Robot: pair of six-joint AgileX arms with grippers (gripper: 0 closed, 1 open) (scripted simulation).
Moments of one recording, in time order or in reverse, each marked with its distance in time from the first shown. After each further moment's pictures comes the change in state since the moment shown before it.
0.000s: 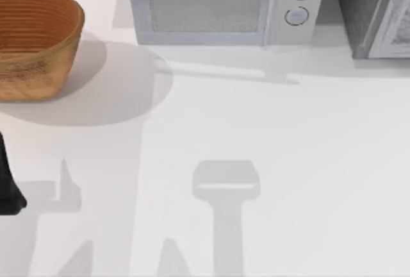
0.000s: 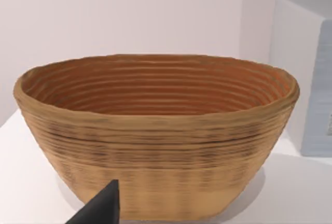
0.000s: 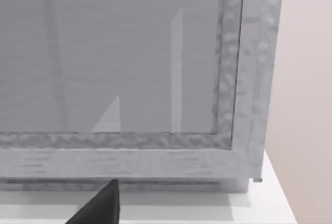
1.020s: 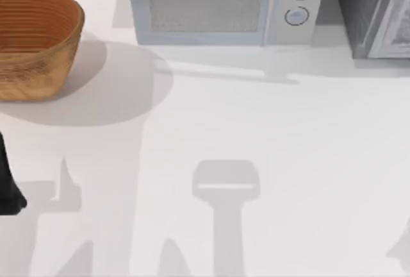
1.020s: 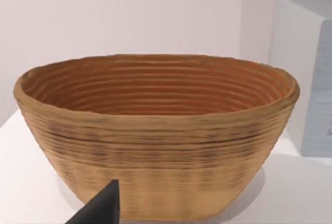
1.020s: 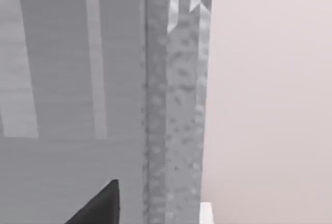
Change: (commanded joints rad) left arm 0.000 0.000 0.000 0.000 0.000 0.000; right arm -0.003 -0.098 0.564 -0.646 -0.005 0.000
